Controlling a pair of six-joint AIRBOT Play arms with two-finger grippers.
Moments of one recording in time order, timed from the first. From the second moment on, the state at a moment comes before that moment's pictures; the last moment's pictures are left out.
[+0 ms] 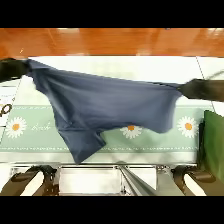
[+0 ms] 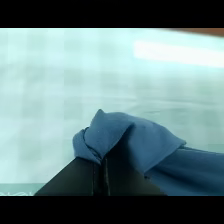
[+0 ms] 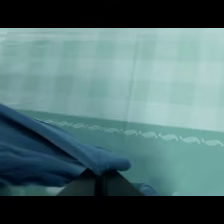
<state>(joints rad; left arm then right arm) 0.12 -0.90 1.08 1.23 -0.90 -1.45 0.04 -0.85 1.04 -1.23 1.12 1.58</state>
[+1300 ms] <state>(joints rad) 0.61 -1.05 0.70 0.95 -1.18 -1.41 -0.48 -1.22 0.80 -0.92 1.09 1.31</state>
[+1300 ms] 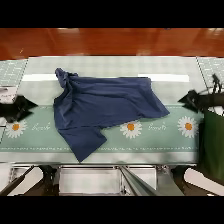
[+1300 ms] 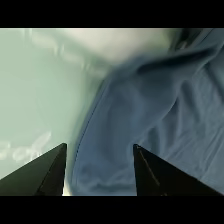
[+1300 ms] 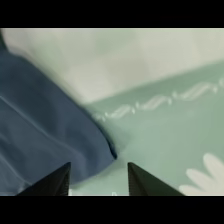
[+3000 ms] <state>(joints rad) 0.37 -1.23 0.49 0.86 -1.06 -1.35 -0.41 -1.36 0.65 -0.68 0.99 1.20</state>
